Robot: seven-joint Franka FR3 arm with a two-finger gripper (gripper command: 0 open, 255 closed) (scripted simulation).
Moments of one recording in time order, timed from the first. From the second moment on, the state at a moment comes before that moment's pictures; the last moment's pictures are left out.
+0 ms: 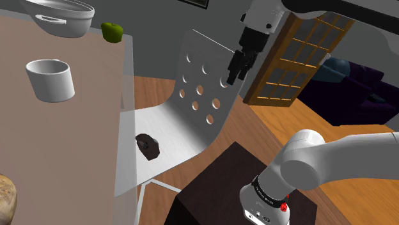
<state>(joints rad) 0.01 -0.74 0.05 -2.29 0.07 1.52 -0.01</state>
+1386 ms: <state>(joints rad) 0.06 -0.28 0.25 -2.42 0.14 2.16 0.18</state>
